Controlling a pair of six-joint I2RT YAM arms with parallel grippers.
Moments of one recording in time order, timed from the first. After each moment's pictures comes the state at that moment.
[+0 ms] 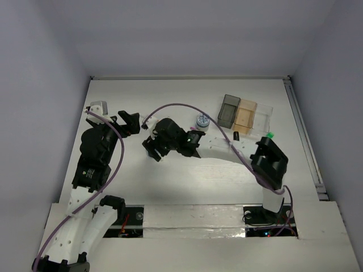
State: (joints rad) left arm -0.23 0.62 0.74 -0.15 -0.08 -0.36; right arm 1.06 1.92 1.48 -0.21 -0.02 0.08
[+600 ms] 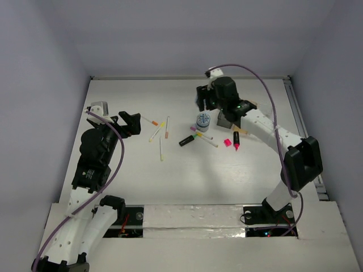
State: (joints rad) left arm -0.24 0.62 0.74 -0.15 -0.06 -0.36; right arm 0.59 1.65 1.40 -0.17 0.11 0.11
